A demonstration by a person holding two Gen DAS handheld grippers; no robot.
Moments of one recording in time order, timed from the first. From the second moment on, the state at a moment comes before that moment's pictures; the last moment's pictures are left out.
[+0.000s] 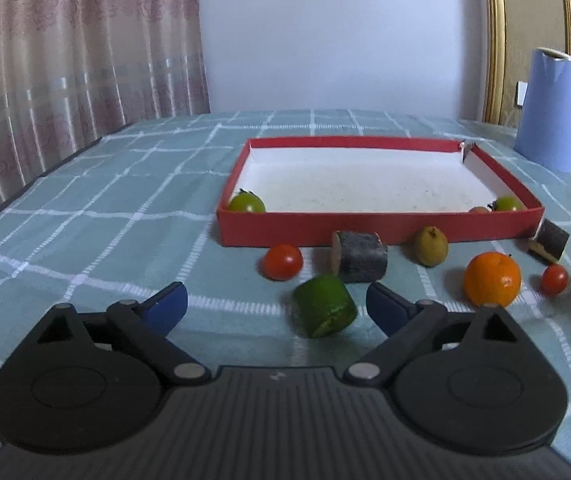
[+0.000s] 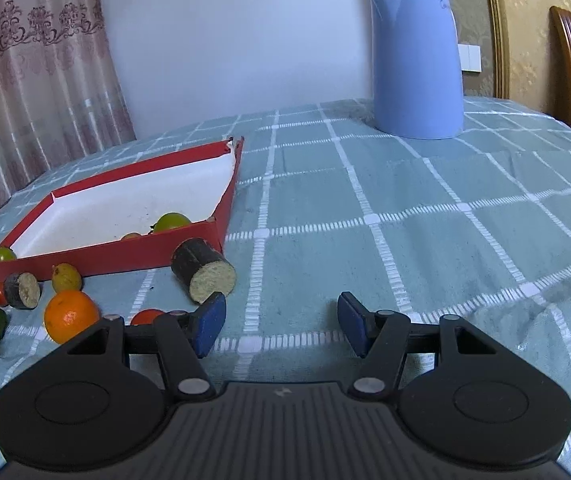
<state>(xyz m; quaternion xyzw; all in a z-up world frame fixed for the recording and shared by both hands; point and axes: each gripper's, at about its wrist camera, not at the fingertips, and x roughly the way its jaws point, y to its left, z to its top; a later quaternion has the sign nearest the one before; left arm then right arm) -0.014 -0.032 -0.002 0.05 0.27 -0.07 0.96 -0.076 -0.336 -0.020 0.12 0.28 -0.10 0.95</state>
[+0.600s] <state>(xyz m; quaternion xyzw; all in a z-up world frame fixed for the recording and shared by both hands) 0.013 -0.056 -0.011 0.08 0.31 -0.04 0.94 -0.074 -0.339 -0.021 0.13 0.28 -0.09 0.95</state>
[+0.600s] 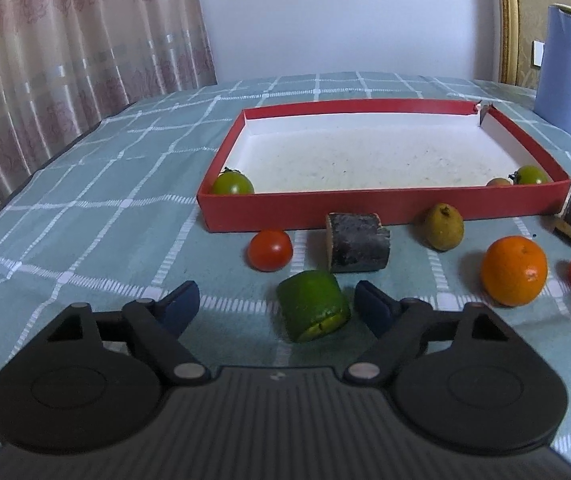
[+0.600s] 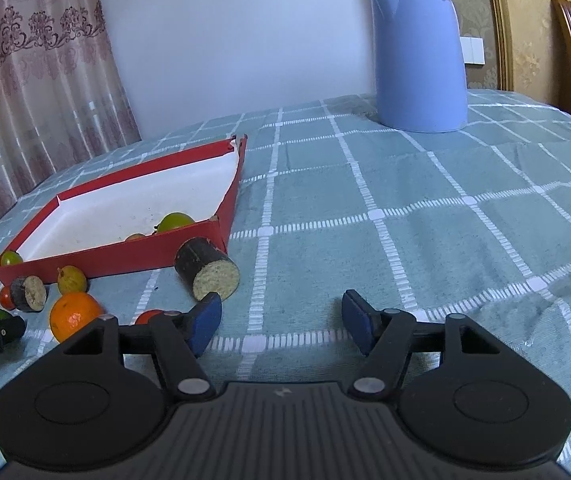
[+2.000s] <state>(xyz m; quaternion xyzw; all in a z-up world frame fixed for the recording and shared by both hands) 0.009 -0.064 0.021 0.09 0.27 -0.06 0.96 -0.068 -0.325 -0.020 0.08 0.30 -0.10 0.94</state>
